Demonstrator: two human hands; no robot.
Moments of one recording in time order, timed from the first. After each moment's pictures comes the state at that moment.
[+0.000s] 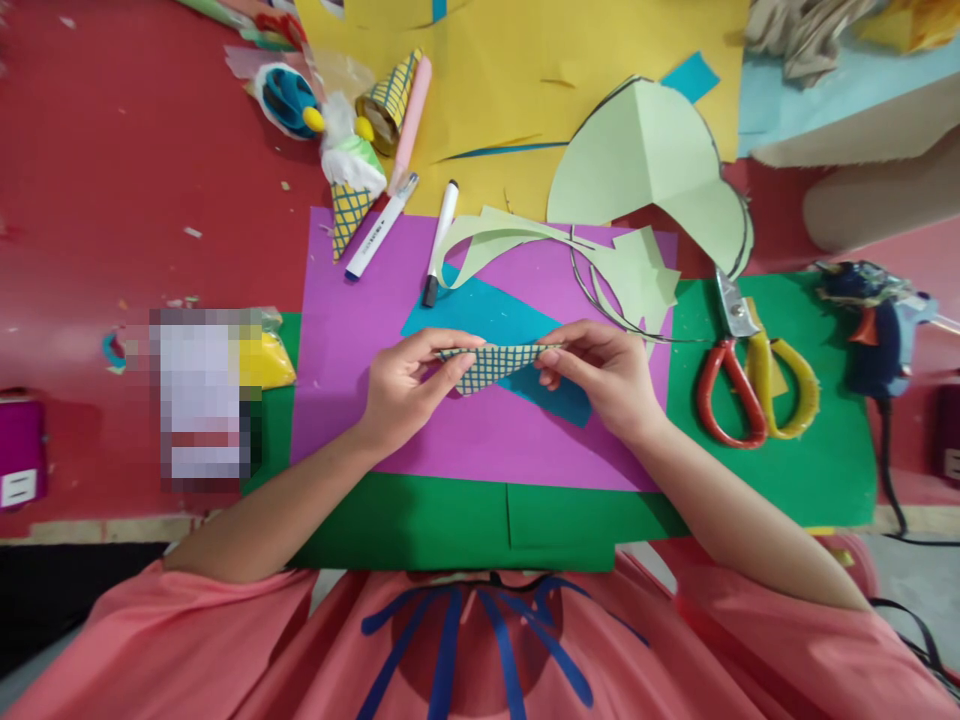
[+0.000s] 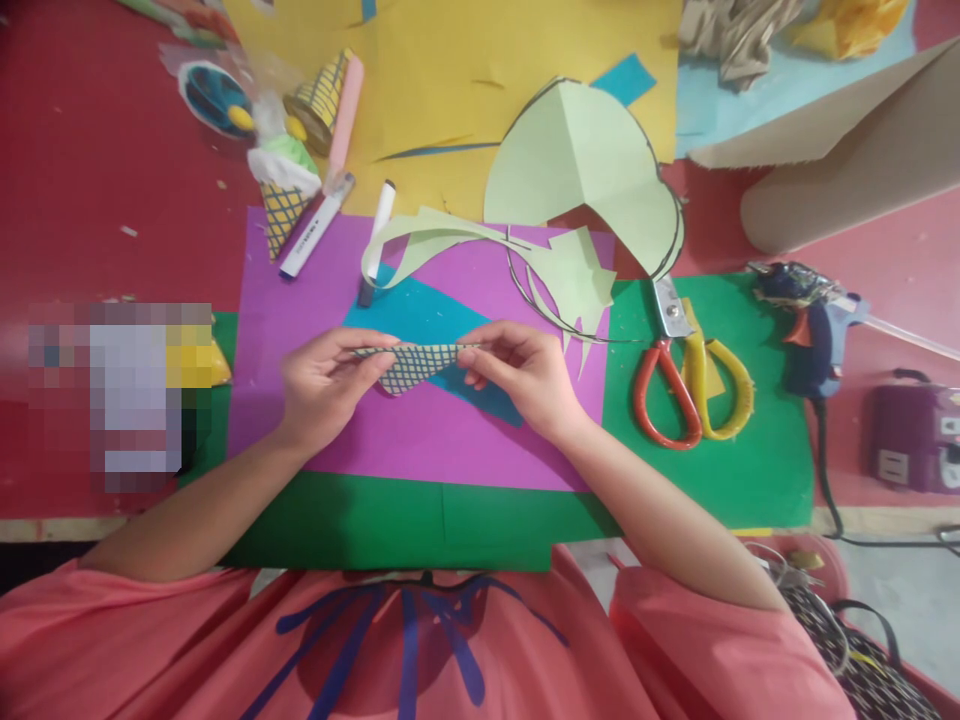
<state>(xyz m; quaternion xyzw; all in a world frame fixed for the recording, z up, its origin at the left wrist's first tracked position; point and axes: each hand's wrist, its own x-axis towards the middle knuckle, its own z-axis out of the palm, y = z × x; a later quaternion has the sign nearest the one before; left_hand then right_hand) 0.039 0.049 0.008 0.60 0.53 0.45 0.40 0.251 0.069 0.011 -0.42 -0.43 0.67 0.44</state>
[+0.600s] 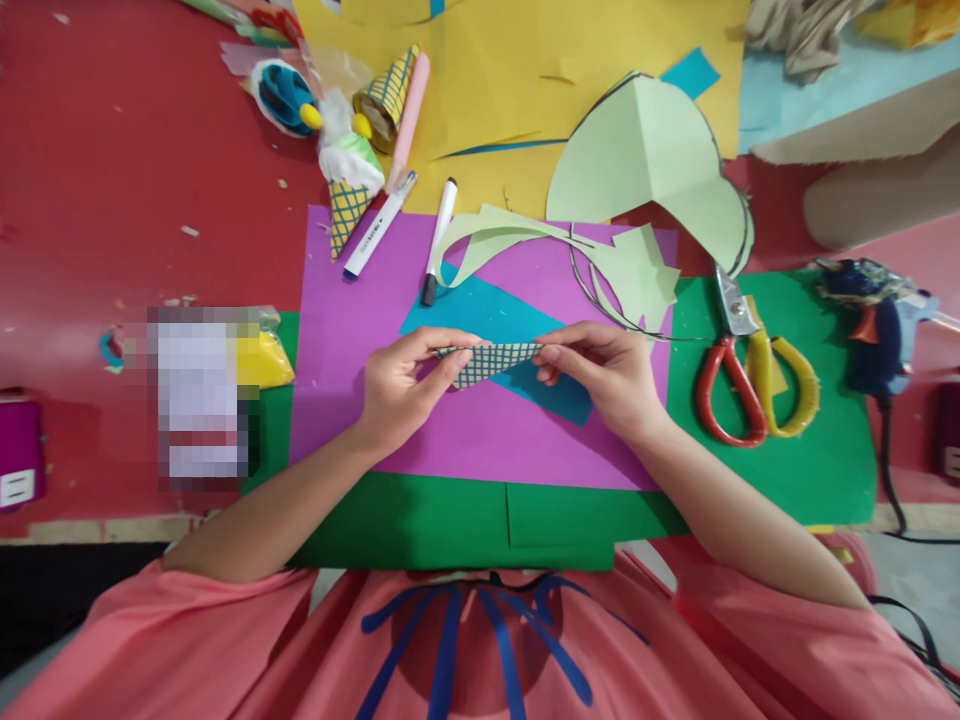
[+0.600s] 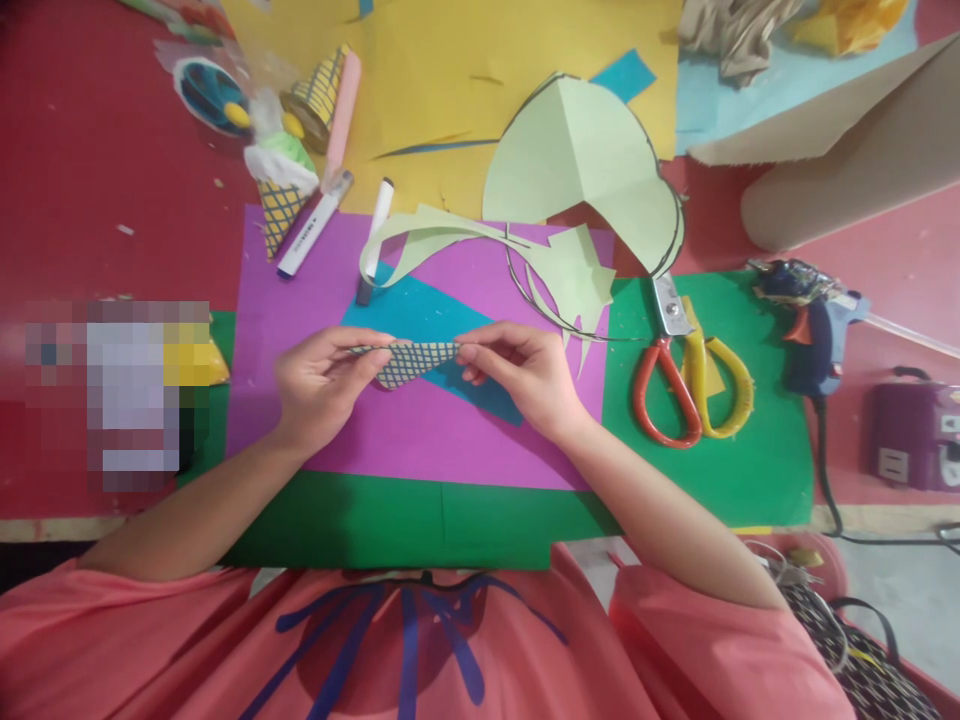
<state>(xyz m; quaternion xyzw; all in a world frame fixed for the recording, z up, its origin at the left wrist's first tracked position) 0.037 0.048 0.004 0.62 0.53 0.46 0.35 0.253 0.068 0.009 -0.43 -0.44 0.66 0.44</state>
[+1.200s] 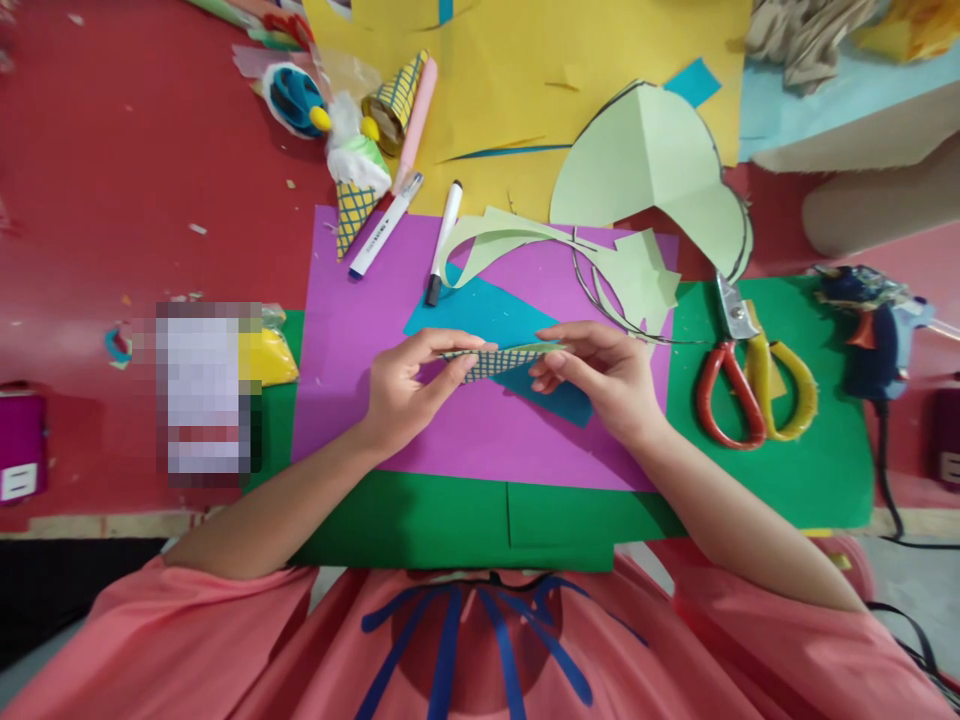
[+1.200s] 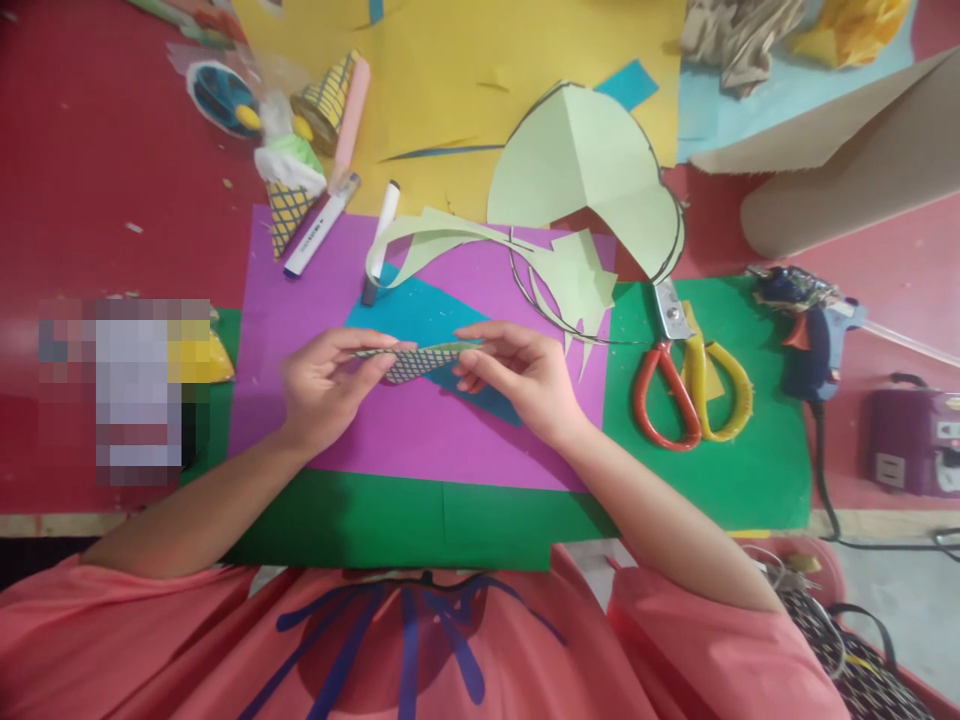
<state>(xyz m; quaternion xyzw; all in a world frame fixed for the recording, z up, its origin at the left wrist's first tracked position) 0.038 0.046 0.005 0.62 0.50 0.46 0.38 0.252 0.064 0.015 -0.42 -0.44 0.67 0.42</state>
